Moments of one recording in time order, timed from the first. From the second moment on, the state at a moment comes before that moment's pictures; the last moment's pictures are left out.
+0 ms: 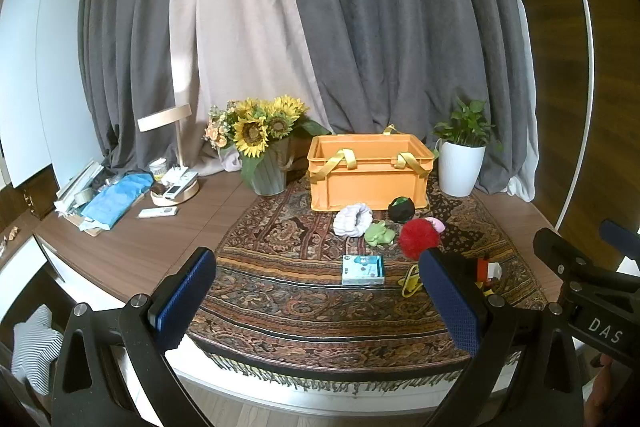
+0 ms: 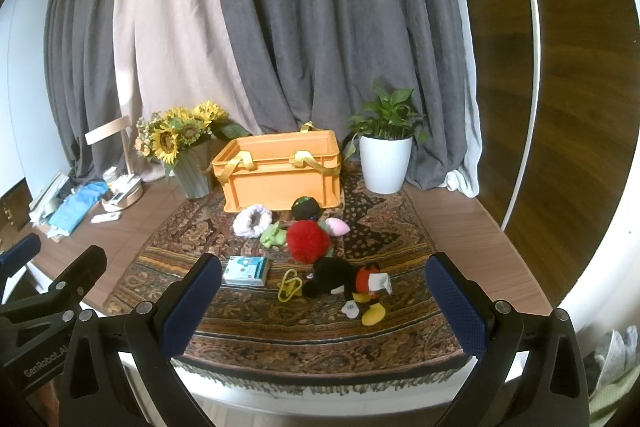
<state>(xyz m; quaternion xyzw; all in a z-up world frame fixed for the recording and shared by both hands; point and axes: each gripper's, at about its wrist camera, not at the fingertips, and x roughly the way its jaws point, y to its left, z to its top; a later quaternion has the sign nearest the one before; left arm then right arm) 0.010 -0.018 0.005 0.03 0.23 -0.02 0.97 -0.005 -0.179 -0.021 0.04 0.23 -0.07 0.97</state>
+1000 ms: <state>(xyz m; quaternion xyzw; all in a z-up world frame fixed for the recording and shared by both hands) 0.154 -0.037 -0.077 0.06 0.31 -0.07 0.95 0.155 -0.186 -0.083 0.02 0.32 -0.05 0.95</state>
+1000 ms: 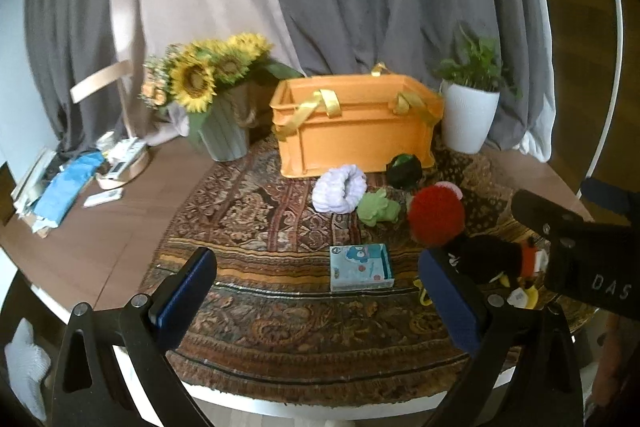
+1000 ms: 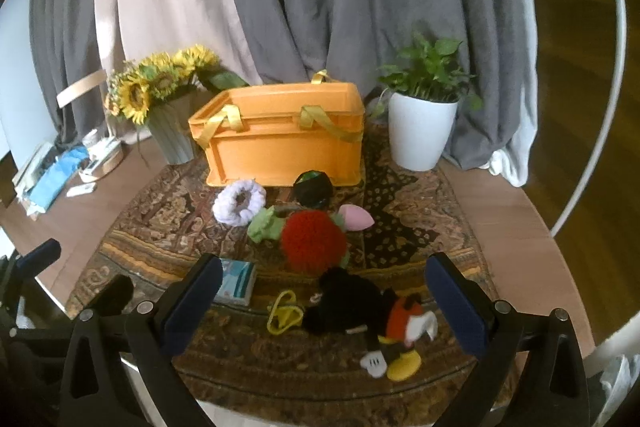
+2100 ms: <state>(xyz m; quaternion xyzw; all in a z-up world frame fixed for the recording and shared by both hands) 0.260 -0.094 -0.200 0.04 0.45 -0.02 0.89 0.312 -0.208 -0.214 0.01 0.50 0.09 0.86</state>
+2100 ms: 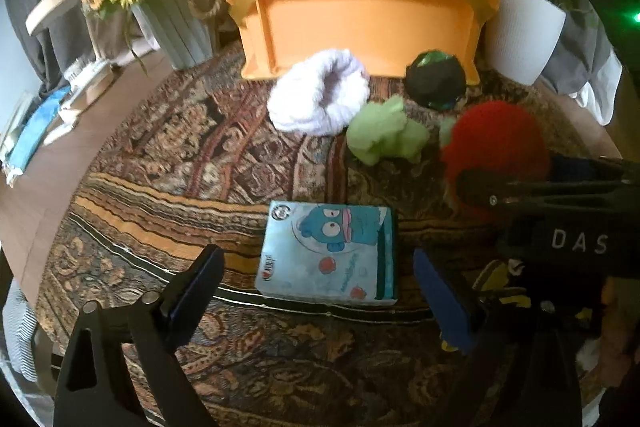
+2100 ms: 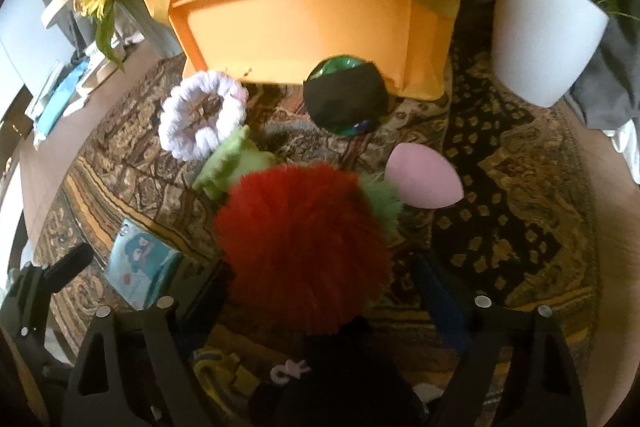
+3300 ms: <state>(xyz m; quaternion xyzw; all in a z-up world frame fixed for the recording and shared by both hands) 0.268 -0.066 -0.113 0.01 0.37 -0.04 0.93 0.297 -0.200 -0.148 0.04 0.42 0.09 0.90</state>
